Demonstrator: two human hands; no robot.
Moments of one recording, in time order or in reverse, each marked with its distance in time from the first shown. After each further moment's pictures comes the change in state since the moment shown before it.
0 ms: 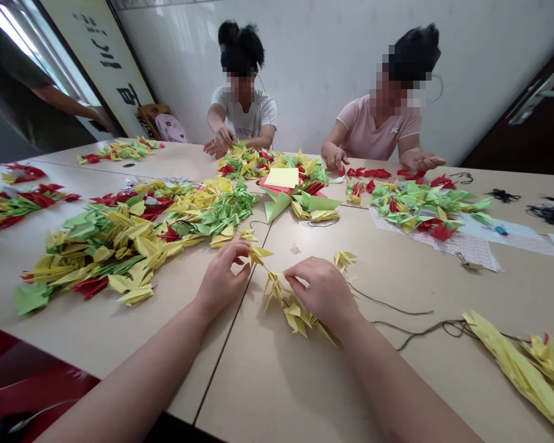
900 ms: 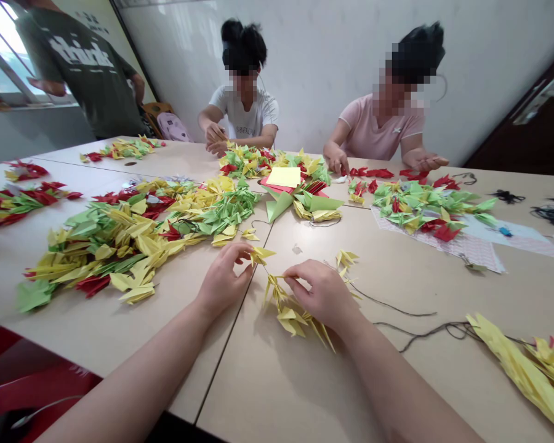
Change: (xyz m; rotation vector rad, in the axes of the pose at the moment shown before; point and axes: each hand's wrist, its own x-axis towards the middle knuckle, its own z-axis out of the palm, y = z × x) left_hand -0.002 0.001 -0.001 0.052 -0.020 -0.002; right_hand -0.002 0.000 0.001 0.122 -0.030 -0.017
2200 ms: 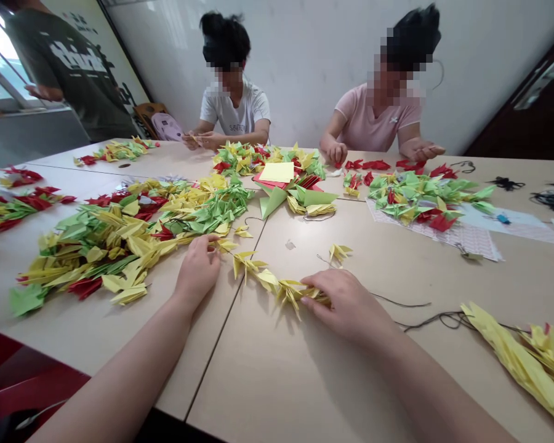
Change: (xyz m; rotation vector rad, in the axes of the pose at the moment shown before) left_hand 0.007 -0.026 -0.014 0.368 0.105 -0.284; right_hand -0.034 0.016 -0.035 -0.156 -0.250 0.094
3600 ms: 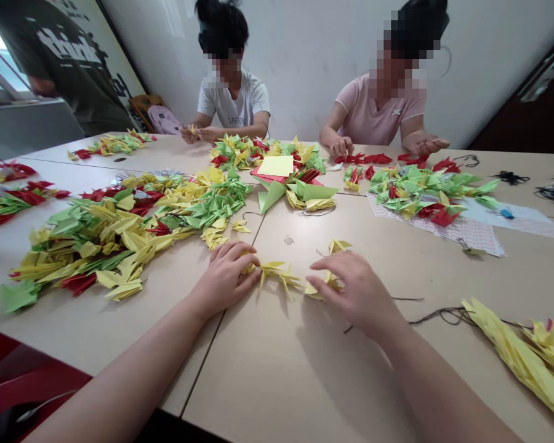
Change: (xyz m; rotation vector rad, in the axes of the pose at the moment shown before) left_hand -0.022 0.046 0.000 0.043 -0.312 0.494; right_hand -0.002 0.008 -0.007 0.040 0.213 0.062
